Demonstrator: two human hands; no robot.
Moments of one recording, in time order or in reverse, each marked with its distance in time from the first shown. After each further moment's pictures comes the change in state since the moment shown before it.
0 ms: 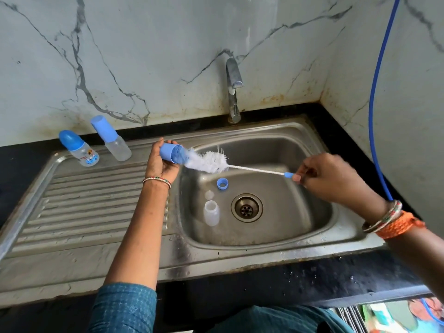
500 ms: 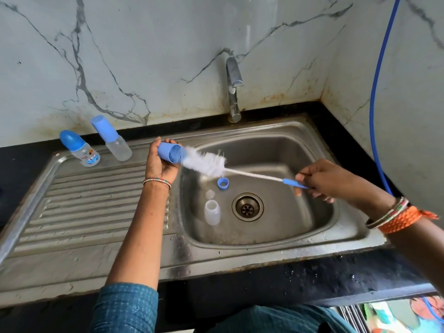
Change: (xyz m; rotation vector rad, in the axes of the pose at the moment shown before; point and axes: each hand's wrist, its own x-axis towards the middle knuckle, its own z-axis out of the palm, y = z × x) left_hand 0.002 0.001 -0.004 -0.027 -0.066 0.009; right_hand 0.004 0.006 0.000 0.217 -0.304 0.108
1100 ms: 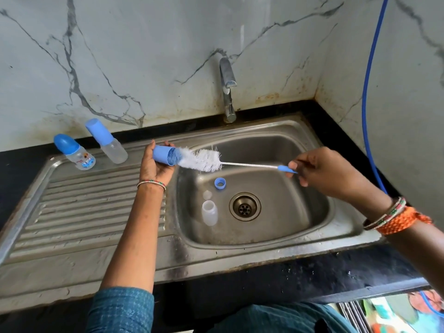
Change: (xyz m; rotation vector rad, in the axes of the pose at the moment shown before) left_hand 0.003 0.000 -0.003 0.093 0.077 -0.024; right_hand -0.008 -0.005 -0.003 -0.134 0.267 -0.244
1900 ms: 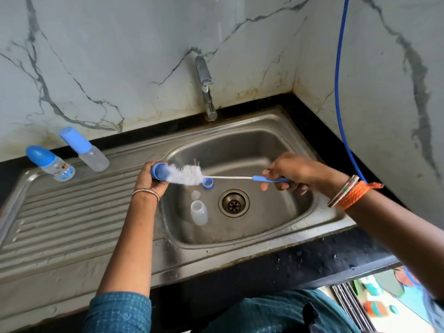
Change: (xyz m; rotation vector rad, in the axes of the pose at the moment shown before) left_hand 0.013 -0.023 -0.026 0.291 0.169 -0.098; right_hand 0.006 -0.003 0.010 0.282 -0.318 0.245
